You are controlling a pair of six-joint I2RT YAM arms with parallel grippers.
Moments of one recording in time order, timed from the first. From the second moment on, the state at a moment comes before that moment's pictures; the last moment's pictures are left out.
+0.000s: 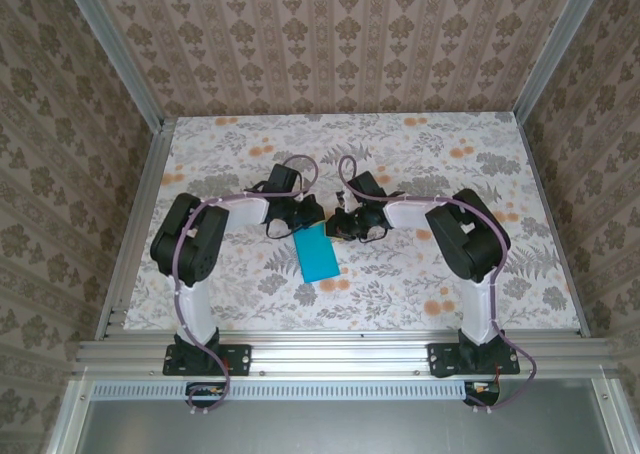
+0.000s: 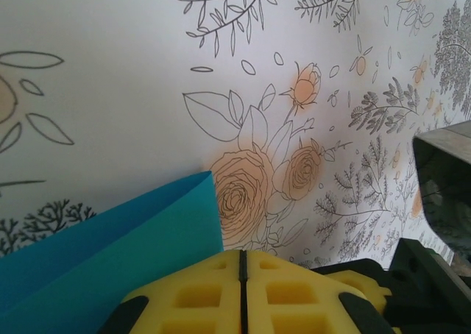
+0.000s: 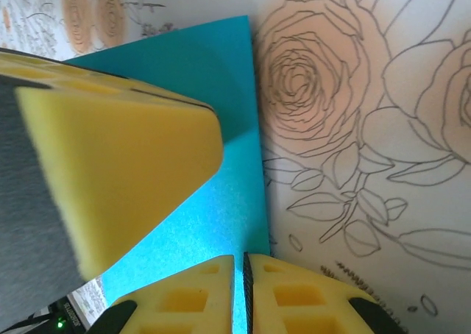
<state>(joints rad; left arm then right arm) -0.52 1.93 1.09 -0.12 0.53 -0.77 0.53 2.01 1.16 -0.16 -0.56 0.66</state>
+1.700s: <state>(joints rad) -0.52 1.98 1.11 -0.12 0.52 -0.78 0.58 1.83 1.06 -0.35 -0.53 0.62</state>
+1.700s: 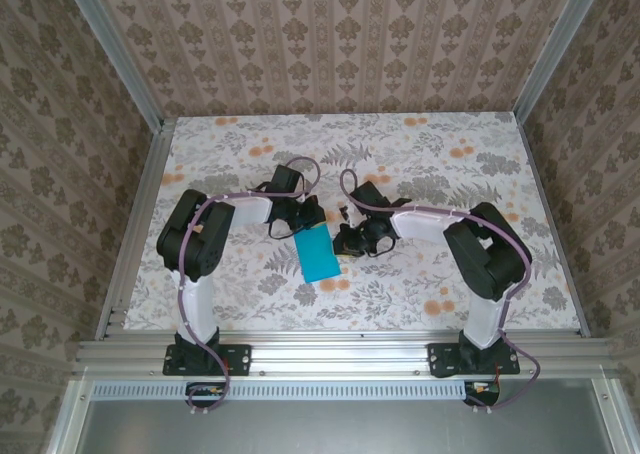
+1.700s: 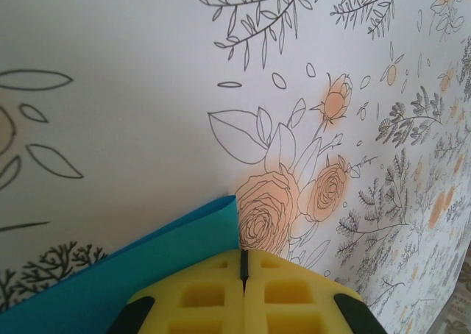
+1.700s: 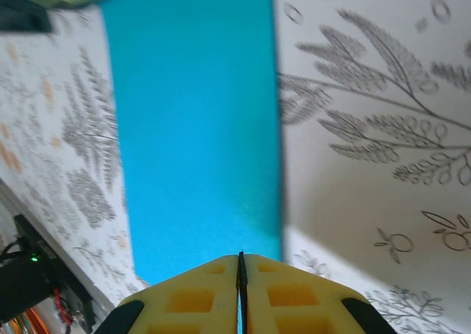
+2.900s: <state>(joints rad) -0.52 1.98 1.11 -0.11 0.52 -0.78 0.59 1.86 0.91 -0.11 -0.58 0.69</state>
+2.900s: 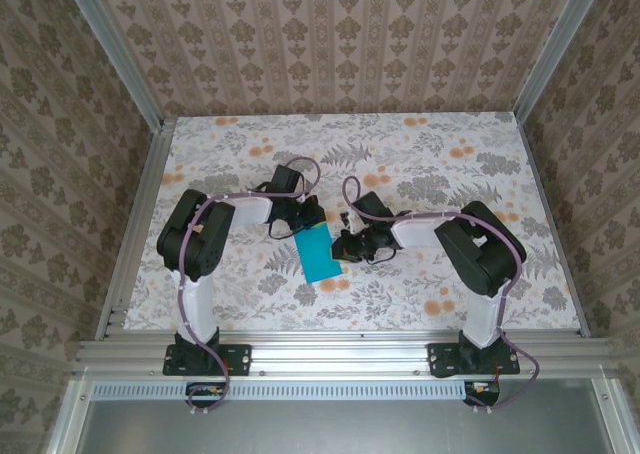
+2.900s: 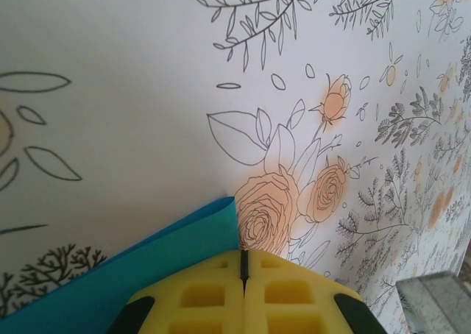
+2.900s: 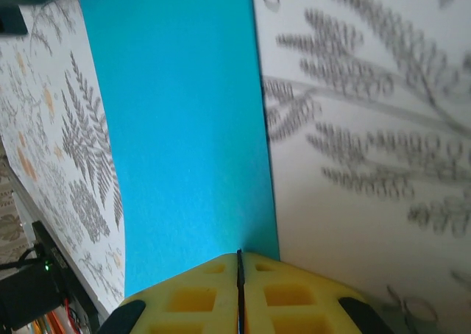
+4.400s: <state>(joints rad) -0.31 1.46 0.83 -0.41 0.36 -0.77 0.67 2.17 1.57 -0.52 -0.16 0.46</state>
